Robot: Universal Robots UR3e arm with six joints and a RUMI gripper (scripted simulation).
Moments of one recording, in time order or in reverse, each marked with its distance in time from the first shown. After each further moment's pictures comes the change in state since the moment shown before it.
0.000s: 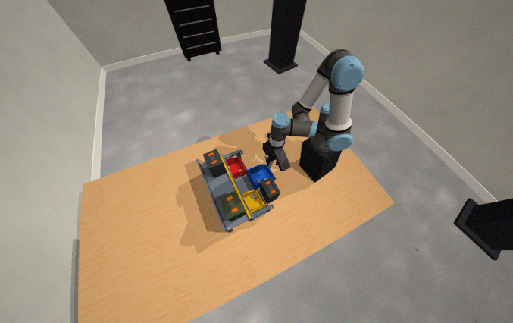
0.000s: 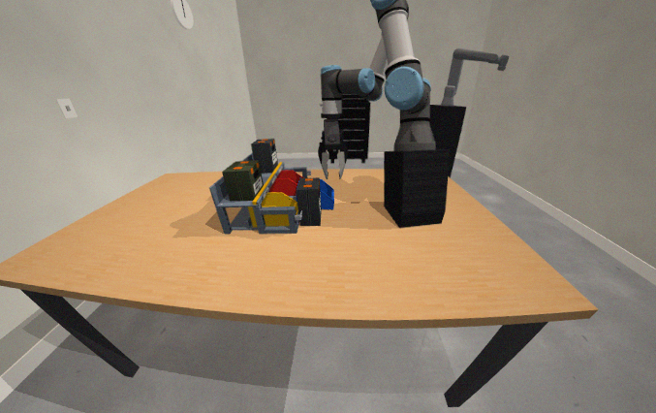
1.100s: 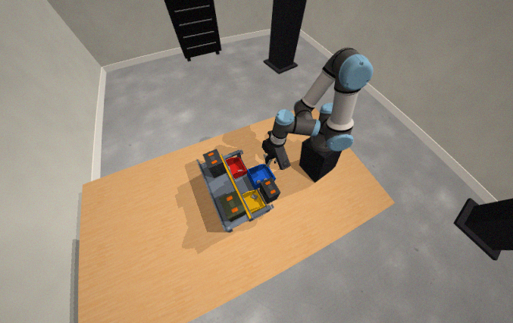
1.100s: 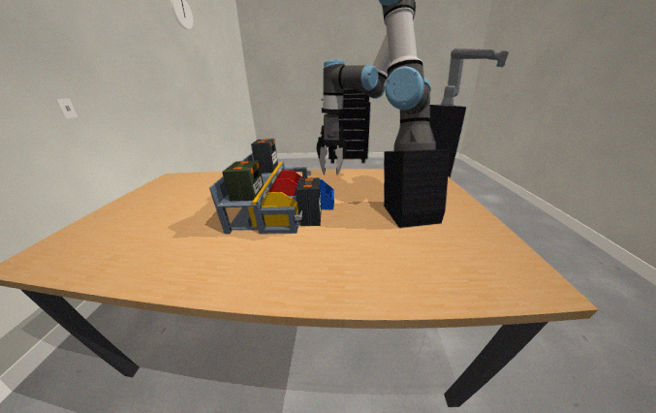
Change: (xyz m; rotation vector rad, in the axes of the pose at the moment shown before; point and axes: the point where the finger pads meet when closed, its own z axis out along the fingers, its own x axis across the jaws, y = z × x) arm 0.009 0.006 -0.015 -0.032 0.057 0.003
